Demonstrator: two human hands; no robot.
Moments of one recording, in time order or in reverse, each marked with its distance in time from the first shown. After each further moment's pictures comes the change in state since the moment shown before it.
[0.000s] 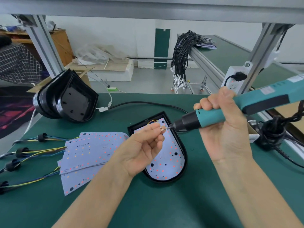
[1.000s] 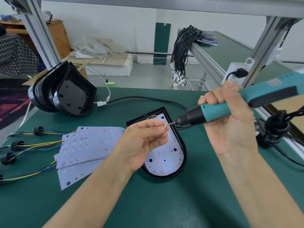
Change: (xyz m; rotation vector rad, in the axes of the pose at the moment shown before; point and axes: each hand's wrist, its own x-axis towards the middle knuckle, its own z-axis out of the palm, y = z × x) left_hand 0.002 -0.002 -0.004 0.302 -0.018 0.177; right_hand 0.004 -0.006 -0.002 -0.033 0.048 -0.003
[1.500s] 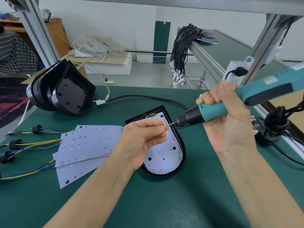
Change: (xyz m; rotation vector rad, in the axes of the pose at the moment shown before) left_hand -0.001 -0.003 0.003 0.046 0.084 0.054; right_hand 0.001 0.001 -0.004 -0.019 -0.033 0.016
